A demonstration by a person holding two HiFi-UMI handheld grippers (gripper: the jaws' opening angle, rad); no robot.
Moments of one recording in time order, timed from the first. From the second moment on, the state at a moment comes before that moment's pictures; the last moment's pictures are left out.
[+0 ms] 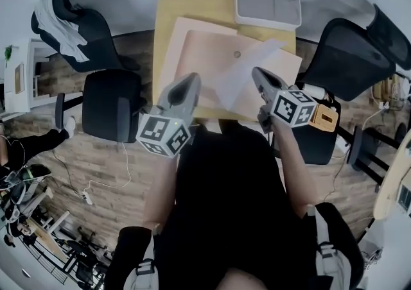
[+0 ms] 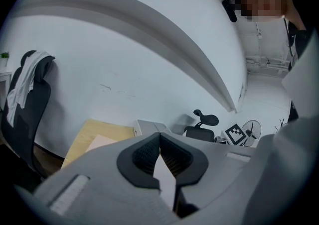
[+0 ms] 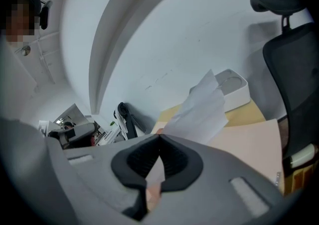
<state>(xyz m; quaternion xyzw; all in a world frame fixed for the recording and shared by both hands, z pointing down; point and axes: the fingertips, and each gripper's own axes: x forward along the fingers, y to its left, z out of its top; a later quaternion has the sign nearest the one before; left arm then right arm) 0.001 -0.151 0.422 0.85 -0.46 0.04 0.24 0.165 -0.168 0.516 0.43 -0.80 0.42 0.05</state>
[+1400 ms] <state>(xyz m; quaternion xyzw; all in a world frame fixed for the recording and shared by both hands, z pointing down) -0.003 -0.138 0.429 0.83 -0.49 0.05 0.24 0.218 -0.114 0.655 0.44 -0.72 0.49 0.22</state>
